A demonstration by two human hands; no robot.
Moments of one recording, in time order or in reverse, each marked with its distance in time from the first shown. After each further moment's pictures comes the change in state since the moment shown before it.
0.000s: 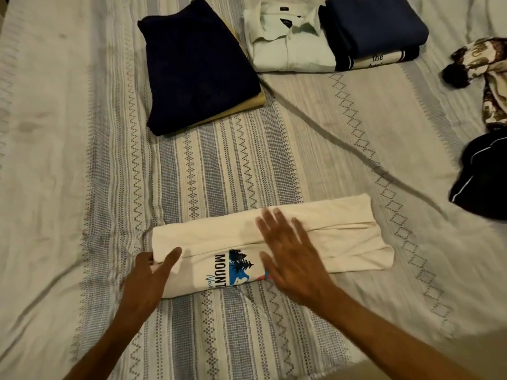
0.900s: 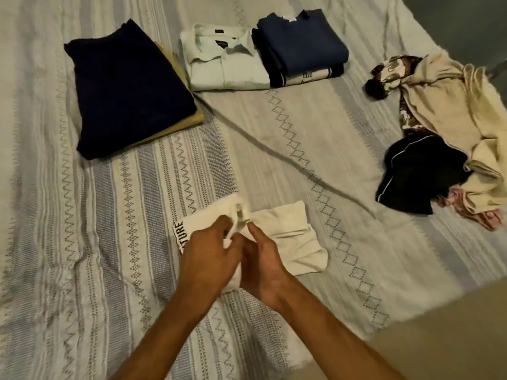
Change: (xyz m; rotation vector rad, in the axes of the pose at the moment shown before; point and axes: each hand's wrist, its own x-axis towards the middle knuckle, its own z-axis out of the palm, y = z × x) left_hand -0.132 0.177 0.128 0.296 -0.048 0.801; right_hand -0.003 0.029 -0.066 2.085 -0.153 0.927
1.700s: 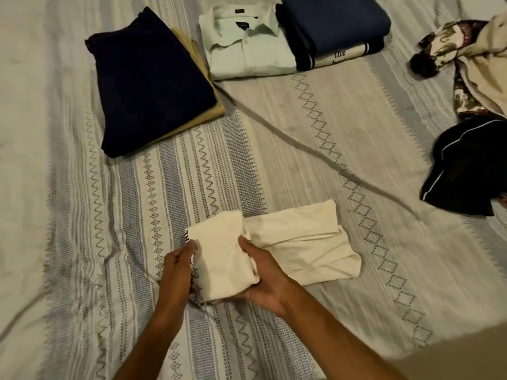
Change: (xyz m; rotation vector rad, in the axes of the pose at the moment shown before) left_hand -0.001 -0.130 0.013 -0.755 0.061 -0.830; right_hand 0.055 0.035 -0.001 0.077 -0.052 0.191
